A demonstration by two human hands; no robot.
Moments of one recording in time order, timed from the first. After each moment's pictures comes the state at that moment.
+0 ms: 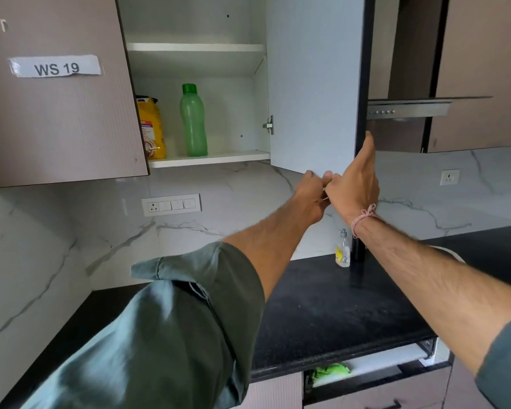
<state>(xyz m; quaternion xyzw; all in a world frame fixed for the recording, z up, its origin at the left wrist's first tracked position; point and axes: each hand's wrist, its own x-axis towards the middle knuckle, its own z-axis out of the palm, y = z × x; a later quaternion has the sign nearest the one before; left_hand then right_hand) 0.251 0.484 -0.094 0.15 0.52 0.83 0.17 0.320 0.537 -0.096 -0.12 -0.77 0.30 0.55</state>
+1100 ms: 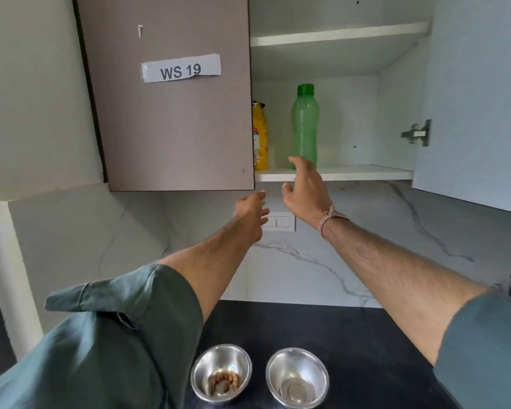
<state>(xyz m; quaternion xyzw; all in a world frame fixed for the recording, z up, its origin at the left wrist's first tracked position) 0.035 0.133 -0.094 -0.06 0.61 0.78 -0.11 0.063 0.257 -0.069 0.19 -0.84 0.28 0.42</state>
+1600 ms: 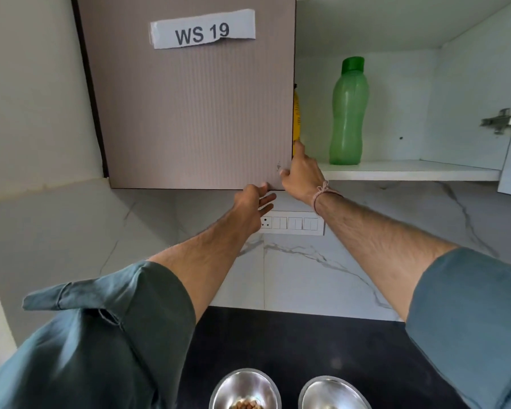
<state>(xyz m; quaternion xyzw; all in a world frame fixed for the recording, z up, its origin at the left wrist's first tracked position) -0.086 0.037 -0.095 -0.03 0.54 0.83 -0.09 -0.075 0.160 -0.047 0.15 -0.88 0.30 0.34</state>
